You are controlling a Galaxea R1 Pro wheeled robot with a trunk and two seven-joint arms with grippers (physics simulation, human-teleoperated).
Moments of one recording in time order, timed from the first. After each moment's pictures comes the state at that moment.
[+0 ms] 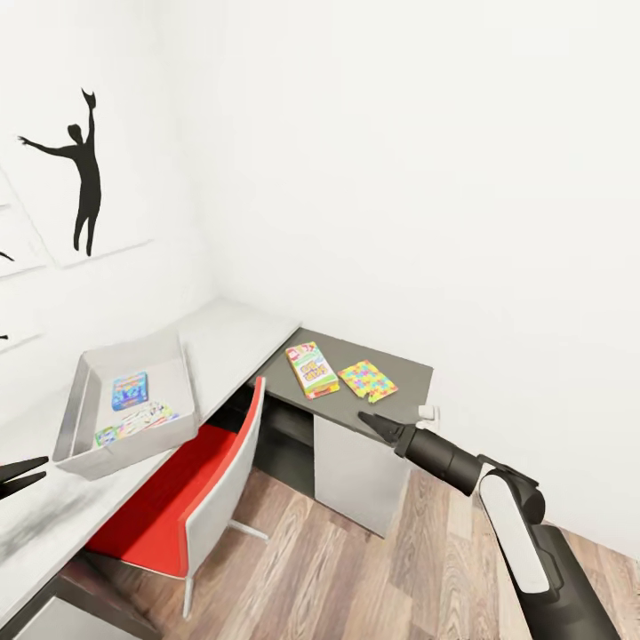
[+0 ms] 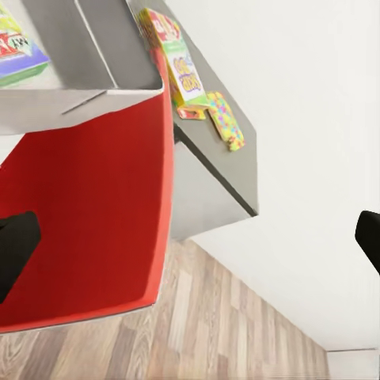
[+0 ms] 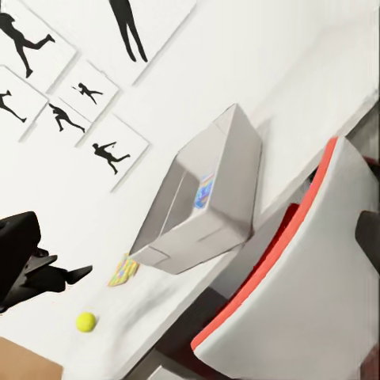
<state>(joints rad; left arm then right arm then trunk) -0.49 0.70 0.63 -0.72 0.02 0.78 -1.57 -0.37 -0.05 -0.03 -1.53 -0.66 0.72 0.66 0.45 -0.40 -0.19</state>
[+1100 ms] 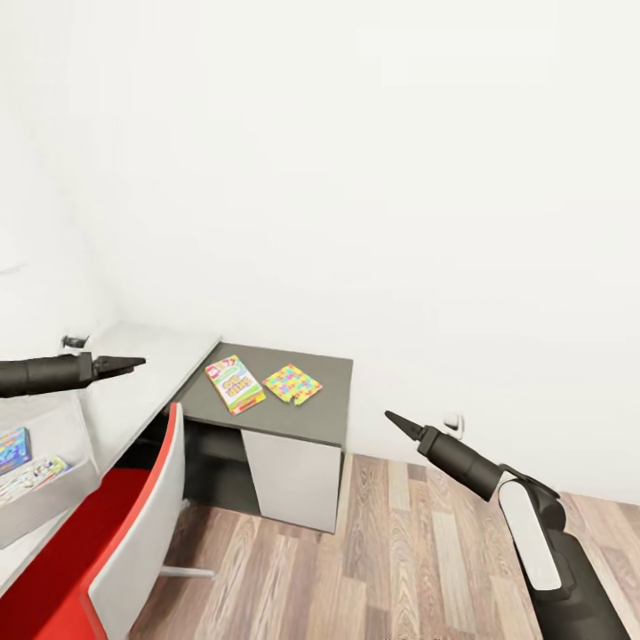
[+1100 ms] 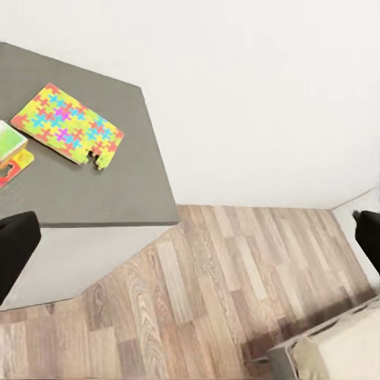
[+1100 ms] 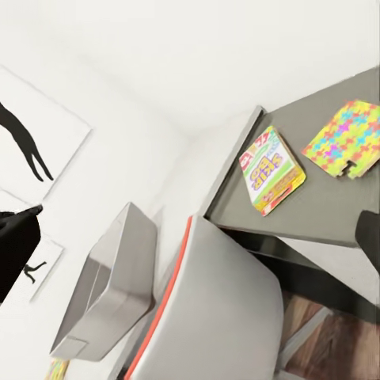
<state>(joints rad) -0.90 0.53 0.32 -1.05 -0.16 1.04 -1.48 -0.37 -0.05 -0.17 -1.43 -0.65 0.72 0.66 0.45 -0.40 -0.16</state>
